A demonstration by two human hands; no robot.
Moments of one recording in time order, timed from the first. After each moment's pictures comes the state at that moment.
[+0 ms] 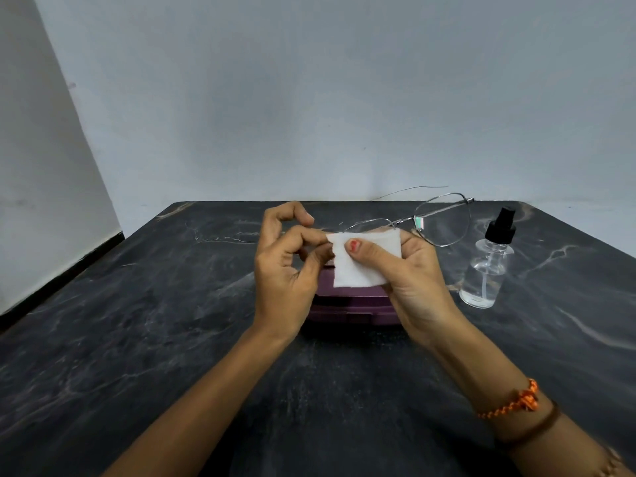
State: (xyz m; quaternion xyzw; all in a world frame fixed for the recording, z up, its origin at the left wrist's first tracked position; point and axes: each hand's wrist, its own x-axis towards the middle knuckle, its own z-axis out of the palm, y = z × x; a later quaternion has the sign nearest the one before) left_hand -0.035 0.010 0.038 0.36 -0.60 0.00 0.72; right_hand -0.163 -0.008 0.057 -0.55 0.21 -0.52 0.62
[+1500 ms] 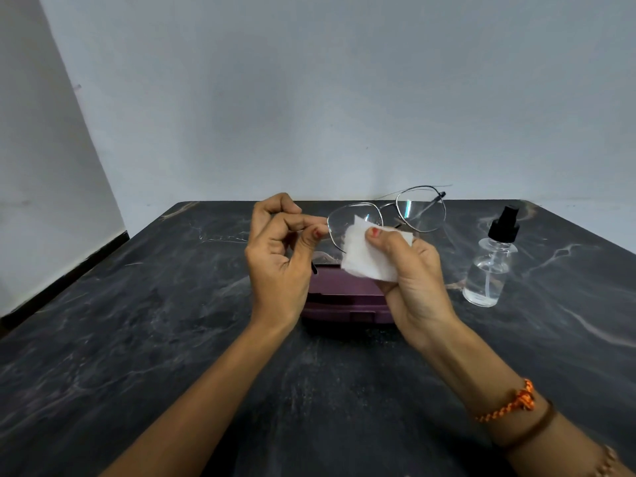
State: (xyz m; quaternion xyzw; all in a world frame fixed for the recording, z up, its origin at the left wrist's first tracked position) left_hand -0.031 0.009 0.046 0.34 -0.55 -0.03 0.76; right_hand -0.157 -0.004 0.055 -0.47 0.20 -0.56 0.65
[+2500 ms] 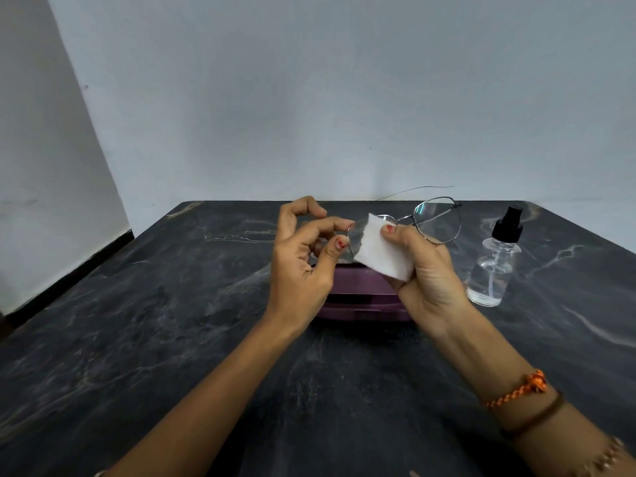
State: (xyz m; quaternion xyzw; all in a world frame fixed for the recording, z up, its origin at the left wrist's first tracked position) left_hand -0.035 0.014 0.044 0.38 -0.61 -0.06 0.69; right_hand -0.164 -0.015 0.059 -0.42 0.24 -0.56 0.67
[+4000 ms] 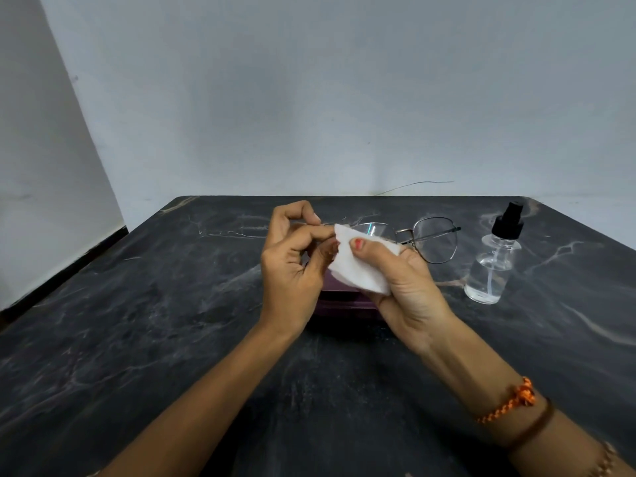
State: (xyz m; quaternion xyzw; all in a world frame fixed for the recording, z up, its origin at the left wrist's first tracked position) left_hand -0.037 0.012 0.036 0.35 -0.60 -0.04 0.72; right_hand -0.153 -0.004 0.049 -0.44 0.21 -0.50 0.72
